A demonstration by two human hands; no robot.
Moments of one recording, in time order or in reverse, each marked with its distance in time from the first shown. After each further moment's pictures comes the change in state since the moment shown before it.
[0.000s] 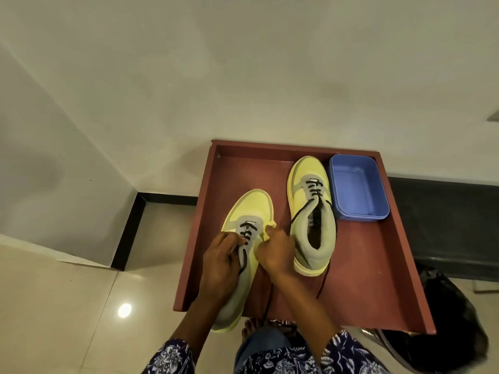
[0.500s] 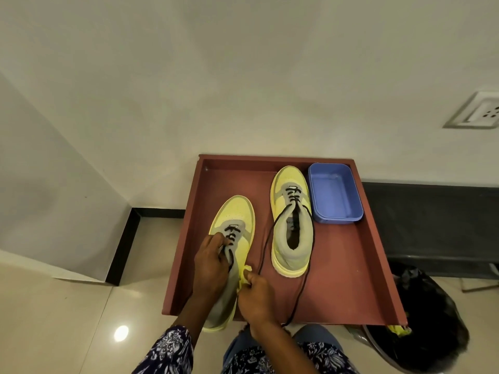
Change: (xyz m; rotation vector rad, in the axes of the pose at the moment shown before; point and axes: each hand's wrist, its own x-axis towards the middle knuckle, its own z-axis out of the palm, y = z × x) left_hand 0.005 0.021 0.007 0.080 0.008 -0.119; right_hand -0.069 0.026 0.025 0.477 -0.148 0.262
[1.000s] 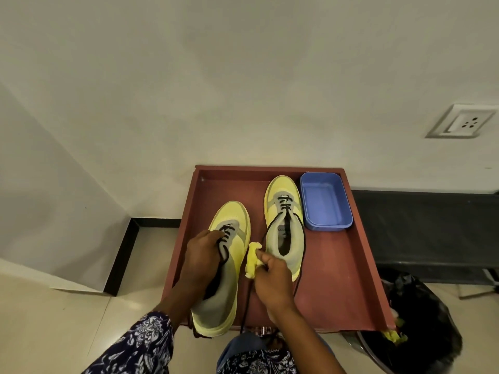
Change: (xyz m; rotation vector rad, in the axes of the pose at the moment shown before) left_hand 0.024 0.023 -0.023 0.152 -0.052 0.178; right_hand -0.010 -0.035 -0.060 0.133 0.067 -0.186
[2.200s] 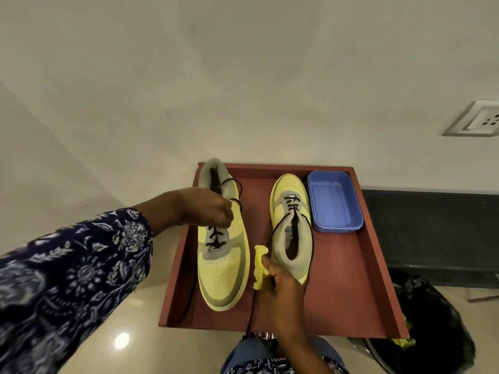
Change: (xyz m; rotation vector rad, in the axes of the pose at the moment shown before) left_hand 0.123 0.008 -0.060 0.639 -0.690 1.403; right_hand -0.019 0.001 -0.002 -0.135 0.070 -0.178
